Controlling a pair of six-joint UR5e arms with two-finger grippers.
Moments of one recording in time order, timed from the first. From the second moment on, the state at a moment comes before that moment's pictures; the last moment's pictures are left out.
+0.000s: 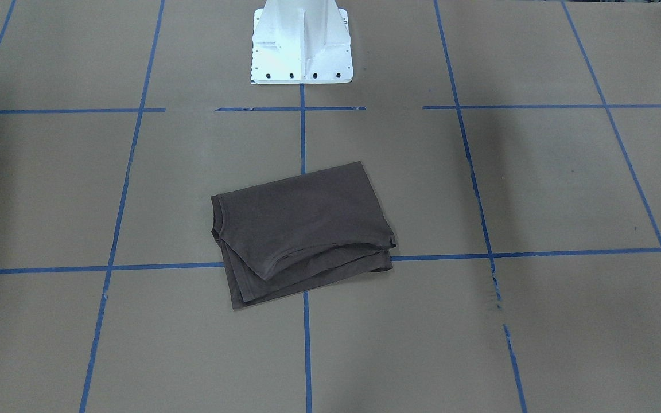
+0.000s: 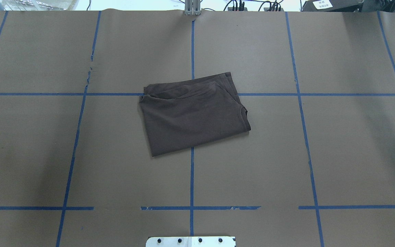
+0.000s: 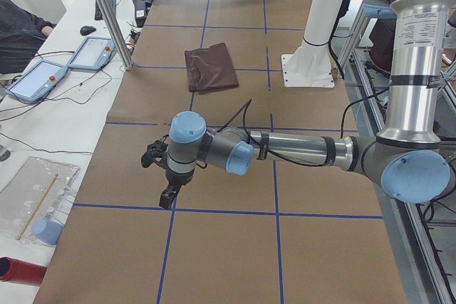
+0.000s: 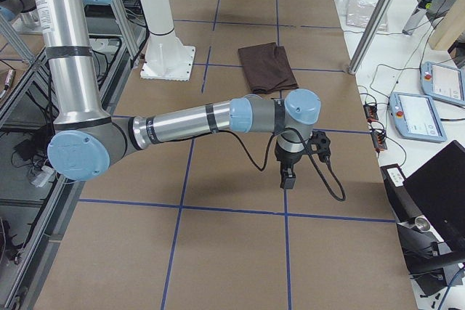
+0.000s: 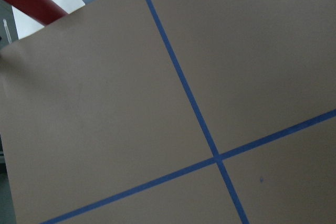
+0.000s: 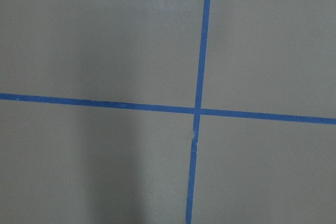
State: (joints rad) left arm -1.54 -1.56 -1.64 -1.72 -2.22 0.13; right arm 1.56 -1.45 1.69 -1.80 2.31 -0.05
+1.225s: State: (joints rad) left arm -1.55 -1.55 -1.68 -1.56 -2.25 0.18; right arm 1.59 -1.59 1.63 -1.70 2.36 -0.05
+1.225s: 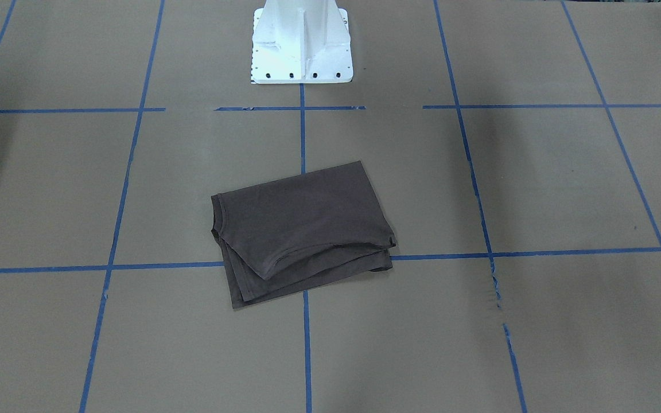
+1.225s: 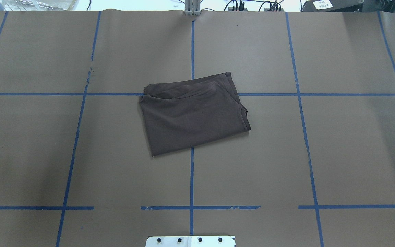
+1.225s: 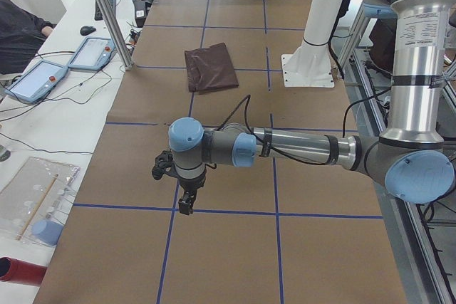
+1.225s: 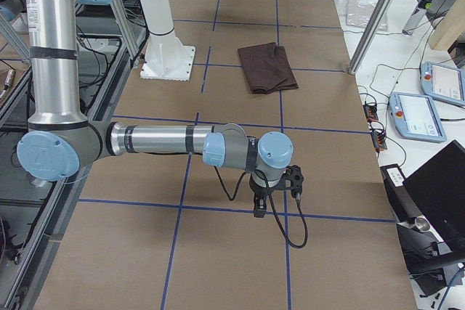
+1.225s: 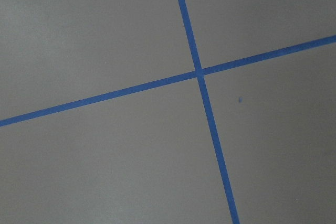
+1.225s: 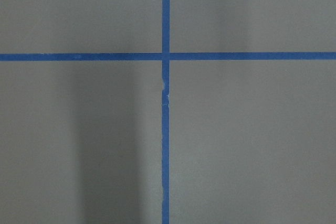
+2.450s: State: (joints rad) left arm -1.55 -1.55 -1.67 -1.56 -2.26 0.07; right arm 1.60 -1.58 1.63 -1.69 2.37 -0.05
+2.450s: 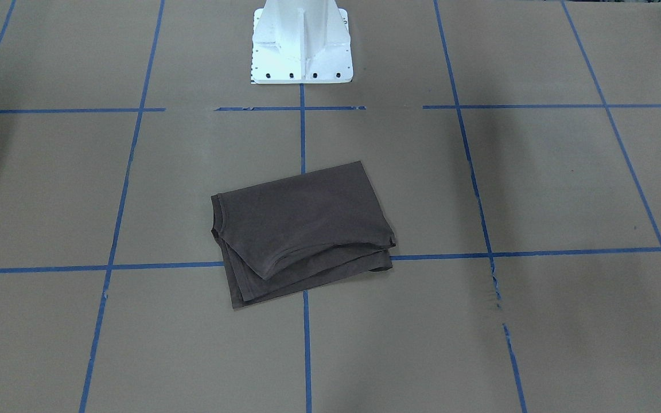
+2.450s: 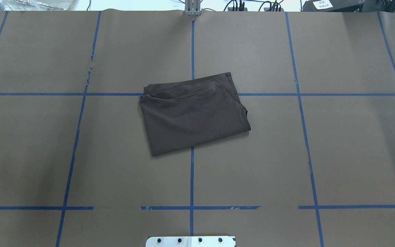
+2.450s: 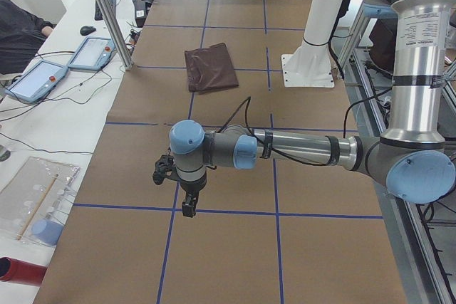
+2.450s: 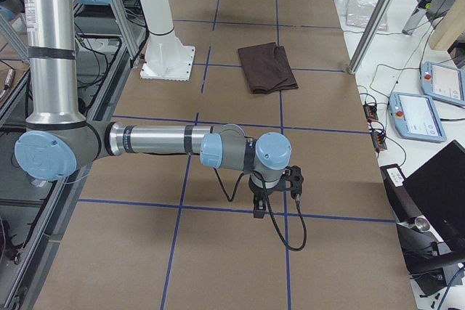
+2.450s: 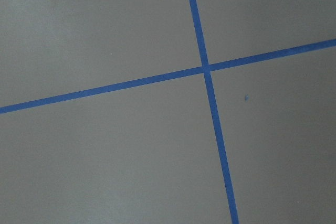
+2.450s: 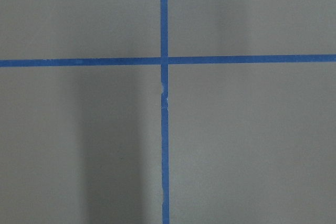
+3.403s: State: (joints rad) left arm -1.55 -1.54 -1.67 -1.56 -2.25 0.02; right arm 1.62 -1.58 1.63 -1.69 2.37 -0.05
